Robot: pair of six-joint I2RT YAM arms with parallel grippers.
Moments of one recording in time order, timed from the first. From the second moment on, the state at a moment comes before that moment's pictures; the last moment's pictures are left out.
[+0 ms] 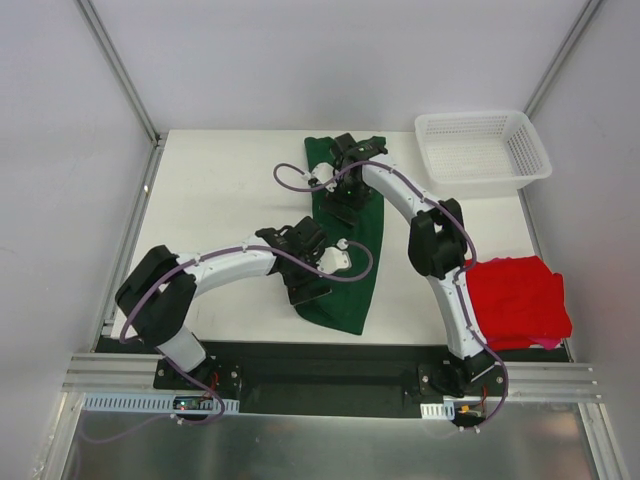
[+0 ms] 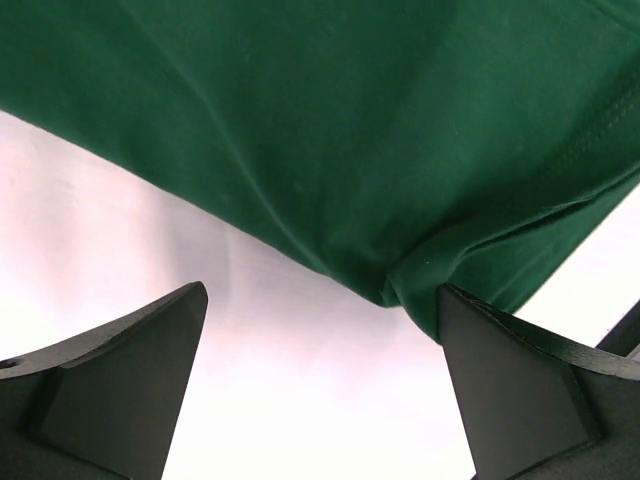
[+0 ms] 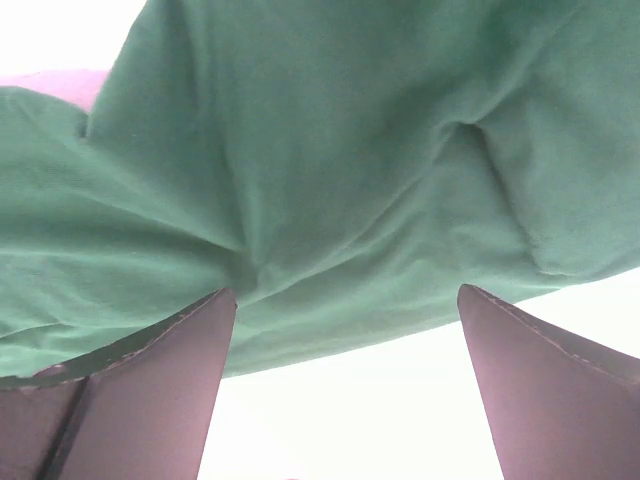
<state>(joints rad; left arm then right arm) -0.82 1.59 1.00 -0.61 0.10 0.48 0.56 2.36 2.20 -1.16 -0.05 -0.63</state>
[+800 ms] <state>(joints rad) -0.82 1.46 1.09 -0.85 0.13 0.44 0.56 2.42 2.18 -1.20 -0.12 -0.57</state>
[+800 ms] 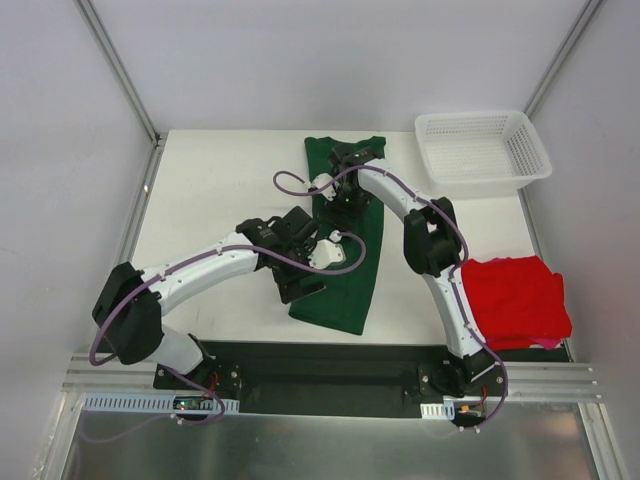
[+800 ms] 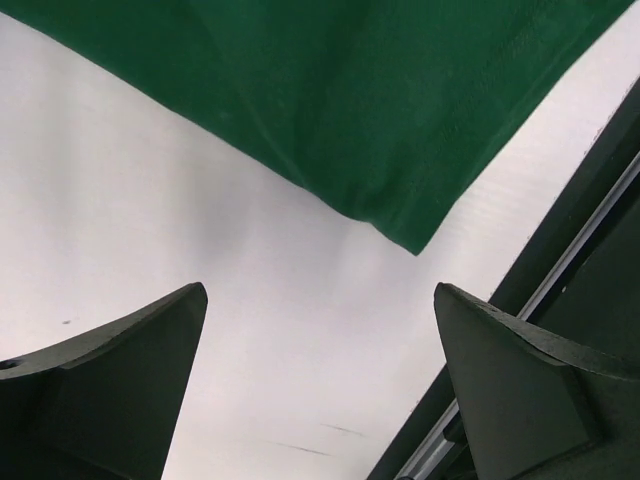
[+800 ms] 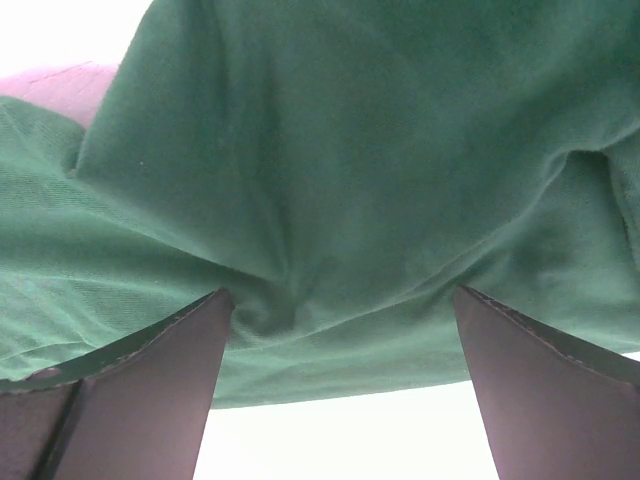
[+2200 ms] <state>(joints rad) -0.86 1.83 1.19 -0.63 0.25 0.40 0.47 2.39 2.22 -0.76 0.02 -0.58</state>
